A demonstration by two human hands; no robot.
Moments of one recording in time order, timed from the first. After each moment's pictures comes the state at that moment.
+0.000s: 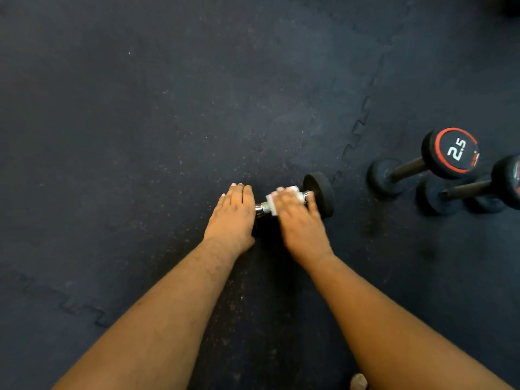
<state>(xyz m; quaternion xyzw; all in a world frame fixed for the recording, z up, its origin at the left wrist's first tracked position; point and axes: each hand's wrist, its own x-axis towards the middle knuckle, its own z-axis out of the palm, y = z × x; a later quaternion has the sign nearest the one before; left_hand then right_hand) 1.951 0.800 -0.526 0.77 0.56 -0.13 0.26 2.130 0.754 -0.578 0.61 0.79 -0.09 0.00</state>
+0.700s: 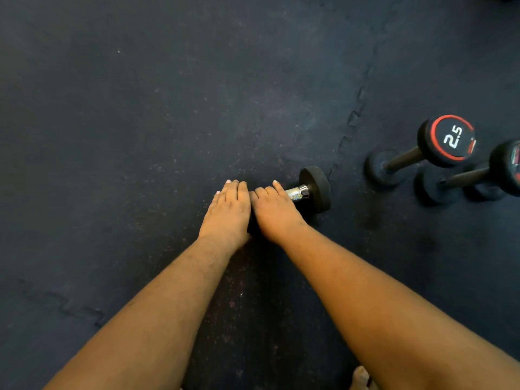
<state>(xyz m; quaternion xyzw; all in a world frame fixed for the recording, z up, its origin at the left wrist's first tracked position) 1.952 0.802 -0.526 0.77 0.56 -0.14 0.26 2.085 0.800 -0.556 0.56 0.80 -0.14 0.13</state>
